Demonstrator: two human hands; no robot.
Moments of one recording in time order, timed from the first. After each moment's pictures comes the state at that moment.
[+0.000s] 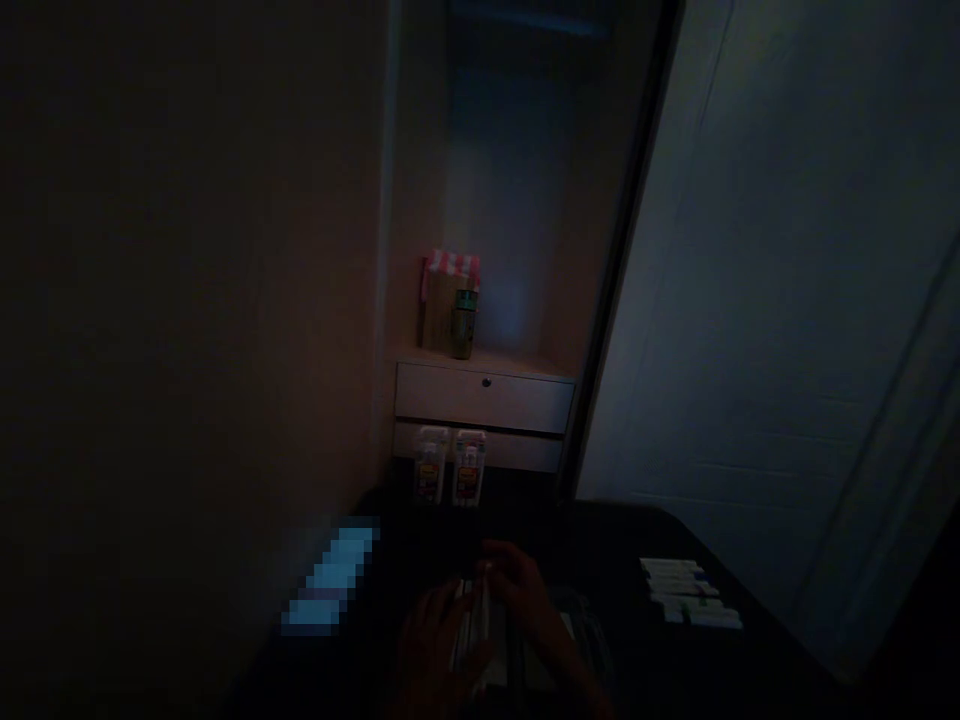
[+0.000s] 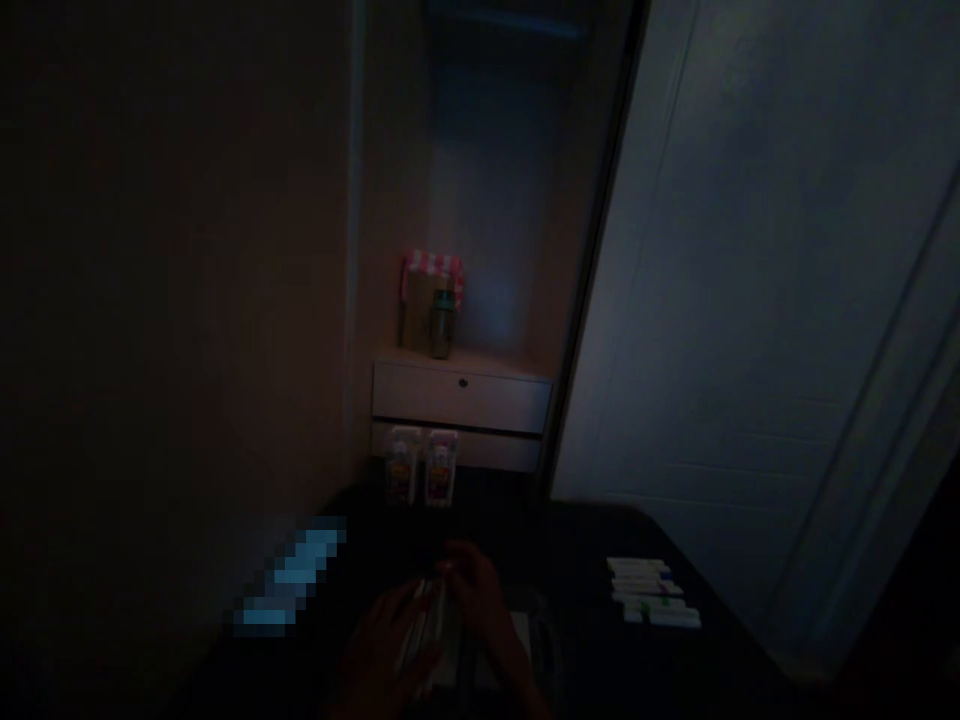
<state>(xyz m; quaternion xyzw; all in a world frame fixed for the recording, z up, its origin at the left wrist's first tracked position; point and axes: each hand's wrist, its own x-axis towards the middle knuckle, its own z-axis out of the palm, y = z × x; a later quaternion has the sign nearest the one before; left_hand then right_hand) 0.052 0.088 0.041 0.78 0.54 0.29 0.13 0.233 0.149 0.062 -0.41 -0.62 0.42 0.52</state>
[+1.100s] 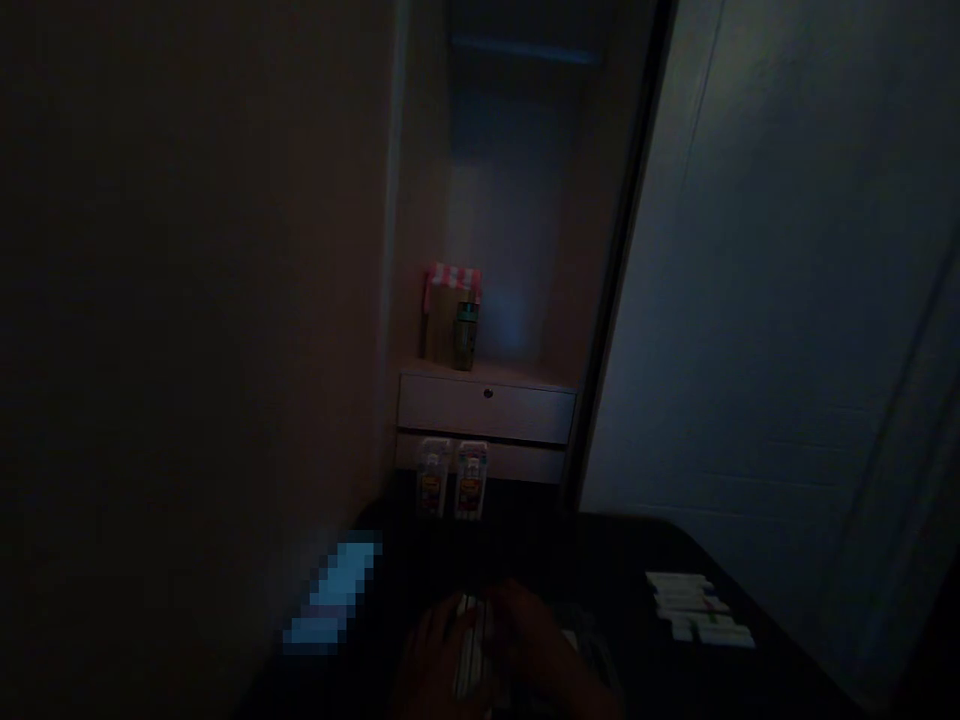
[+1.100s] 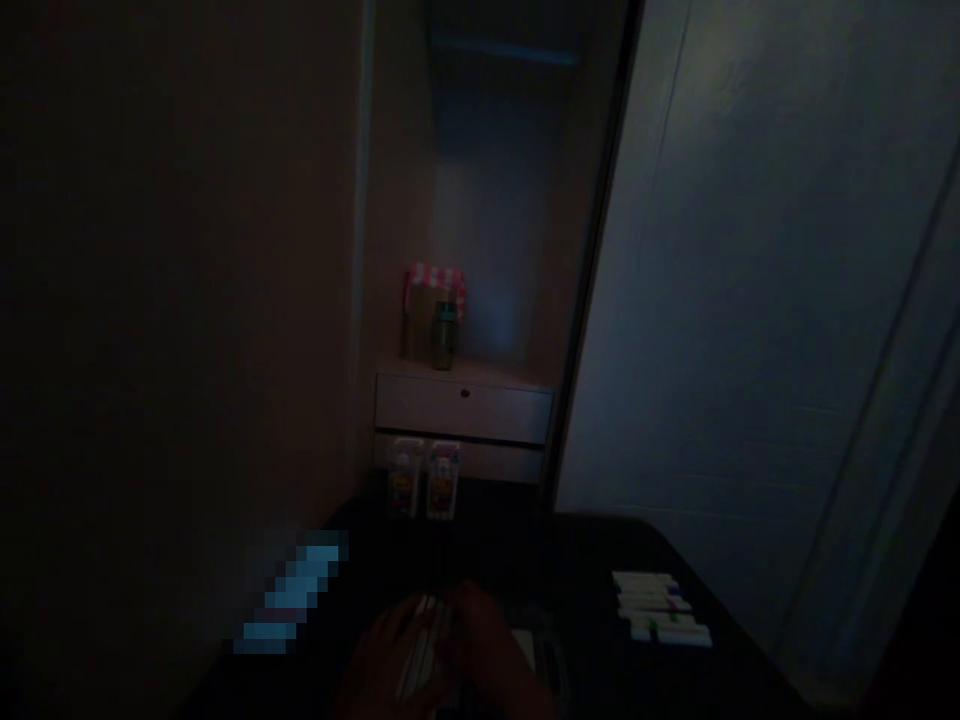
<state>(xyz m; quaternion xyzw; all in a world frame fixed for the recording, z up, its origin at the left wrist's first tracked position) 0.053 0.090 0.039 0.77 0.55 0.28 0.14 0.246 0.118 0.076 -0.47 -0.80 0.23 0.30</state>
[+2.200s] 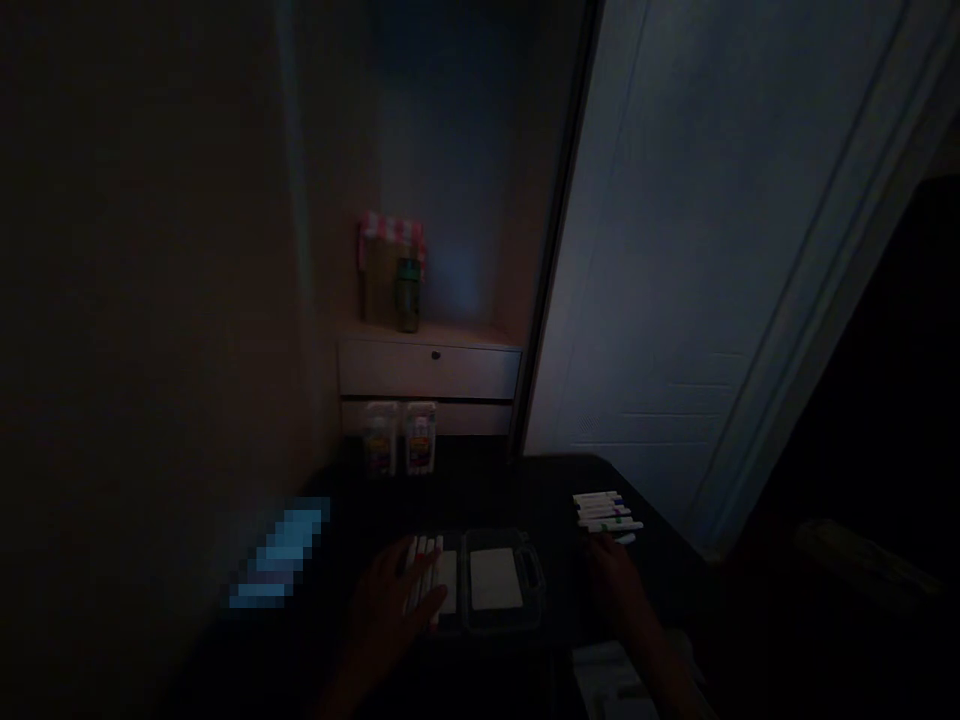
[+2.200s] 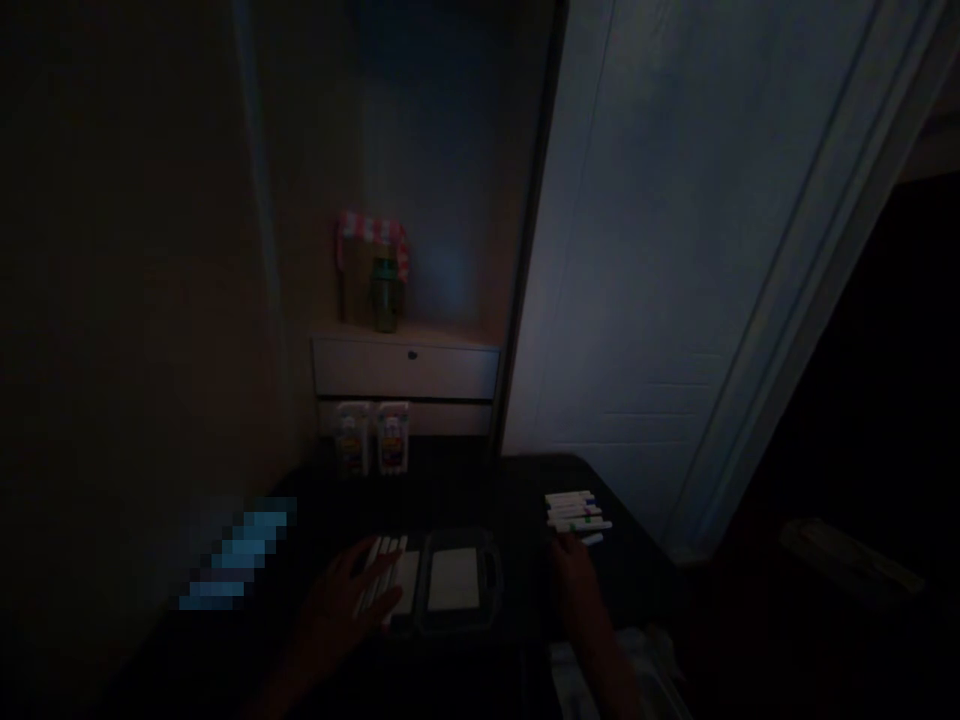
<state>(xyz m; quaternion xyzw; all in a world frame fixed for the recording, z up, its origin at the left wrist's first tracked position) 0.058 0.086 0.047 0.79 0.55 0.27 0.10 0.443 0.063 0.029 -0.69 -0.66 -0.10 0.28</state>
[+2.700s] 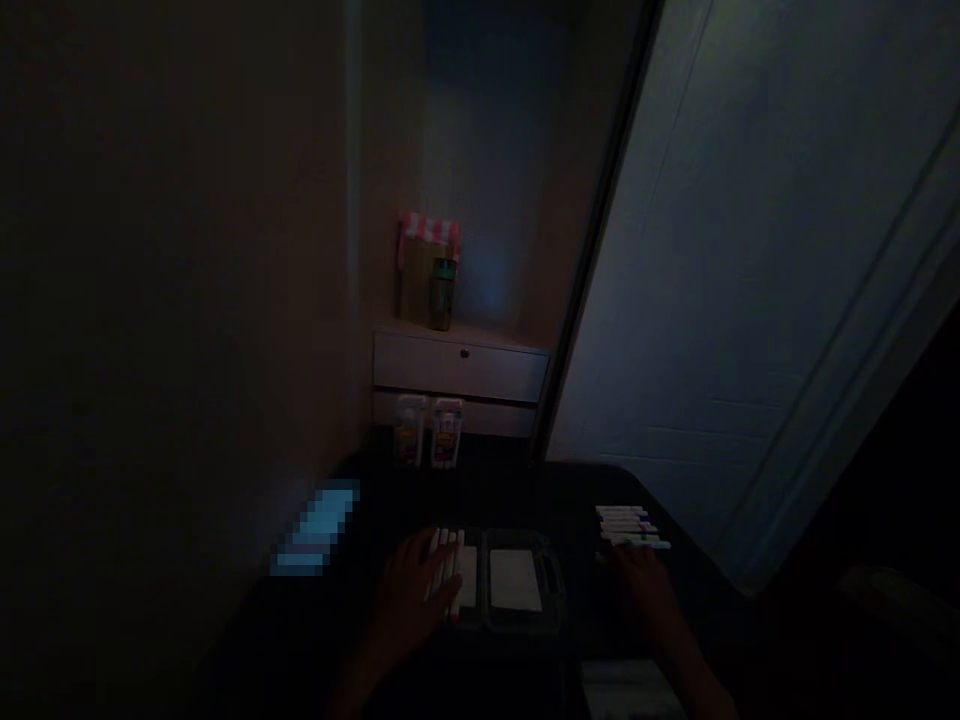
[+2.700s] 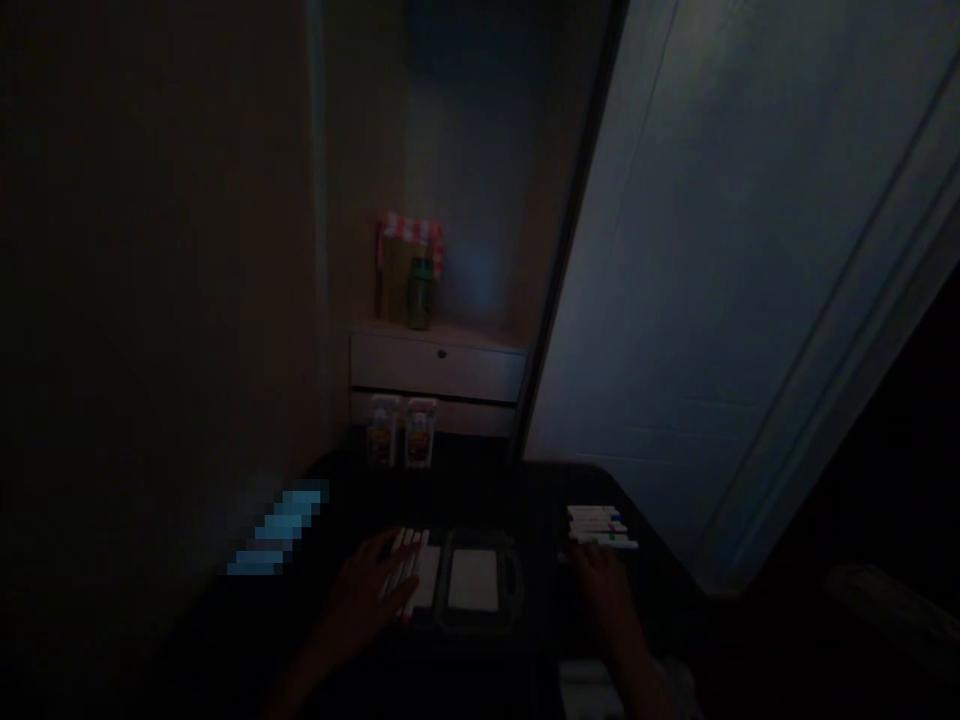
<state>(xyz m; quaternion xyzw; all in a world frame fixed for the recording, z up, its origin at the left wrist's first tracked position) 0.054 0.084 0.040 0.78 0.53 0.31 0.10 0.457 0.067 0.041 -0.62 -0.72 -0.18 0.25</state>
